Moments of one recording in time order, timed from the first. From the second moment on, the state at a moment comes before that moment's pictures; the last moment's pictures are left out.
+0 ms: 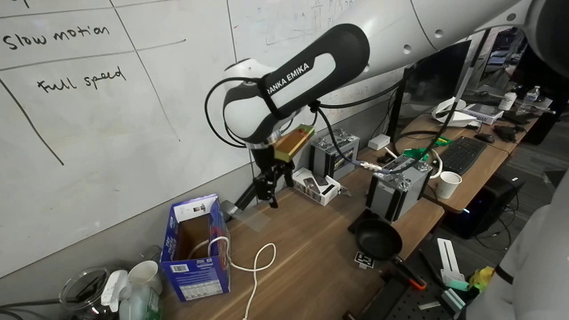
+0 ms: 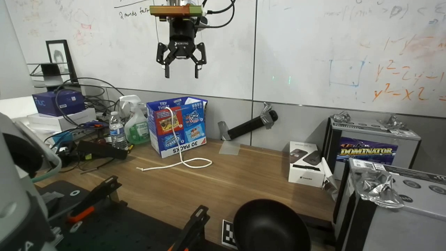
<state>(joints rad) 0.14 0.11 0.12 -2.06 -0.06 1.90 -0.12</state>
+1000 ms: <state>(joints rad) 0.12 0.17 0.21 -2.39 0.04 2.16 -0.68</state>
